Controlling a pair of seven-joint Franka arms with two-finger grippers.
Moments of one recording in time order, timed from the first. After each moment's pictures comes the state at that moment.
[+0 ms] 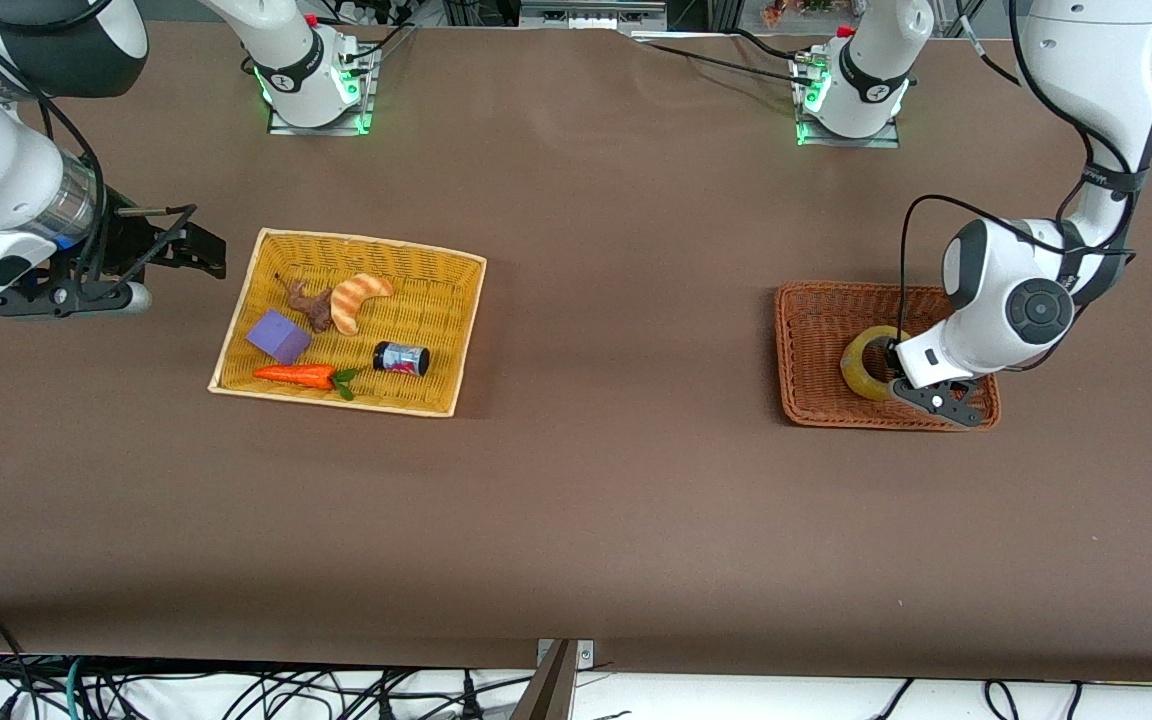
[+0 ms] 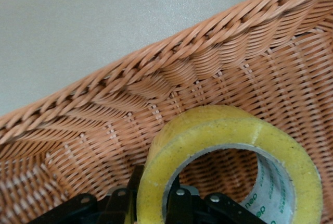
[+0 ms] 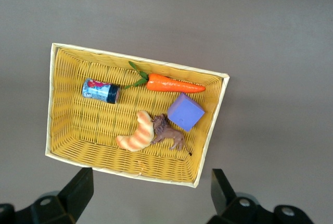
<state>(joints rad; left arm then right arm) -0.05 0.43 0.05 -2.09 0.07 2.44 0.38 0.20 0.10 -0.06 -1.62 0.01 1.62 0.07</state>
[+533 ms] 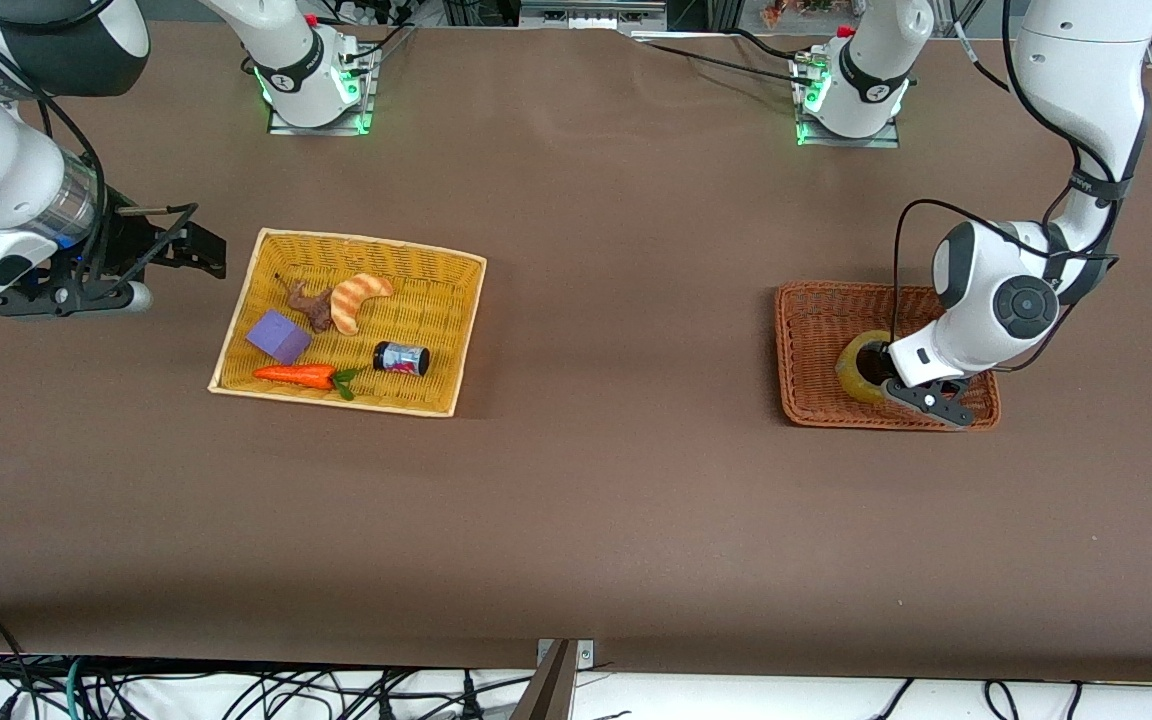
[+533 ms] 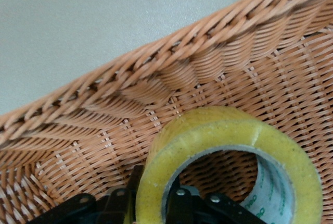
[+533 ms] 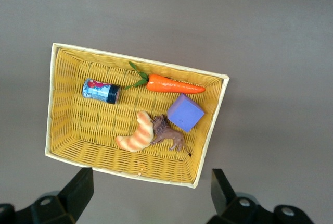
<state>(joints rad) -0.05 0.44 0.05 -2.09 0.07 2.46 0.38 0.21 0.10 -0.06 -1.62 0.01 1.63 0.07</state>
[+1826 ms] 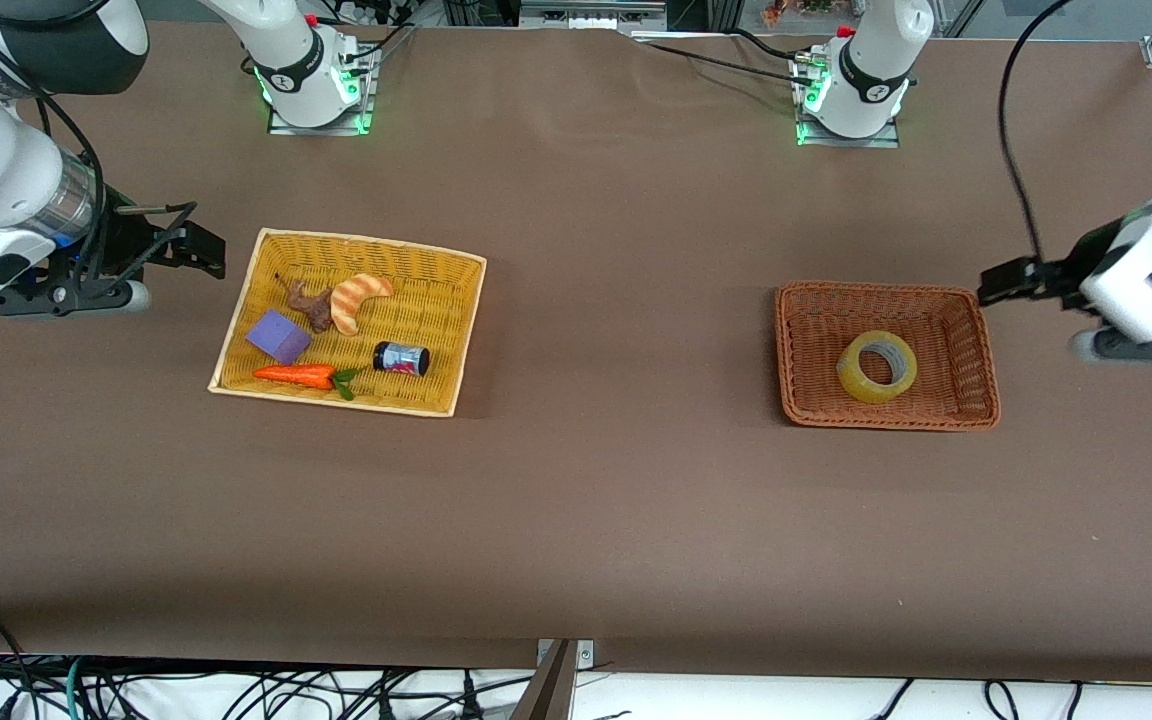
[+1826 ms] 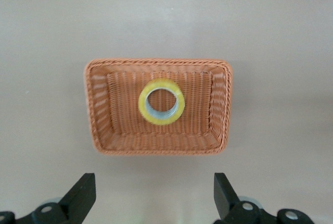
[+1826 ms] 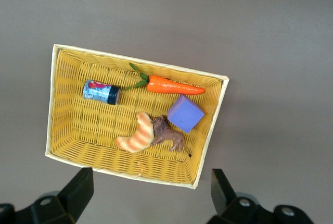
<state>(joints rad) -0.07 0.21 0.06 -1.36 -0.04 1.40 -0.02 0.21 0.10 -0.06 -1.62 0.01 1.63 0.07</state>
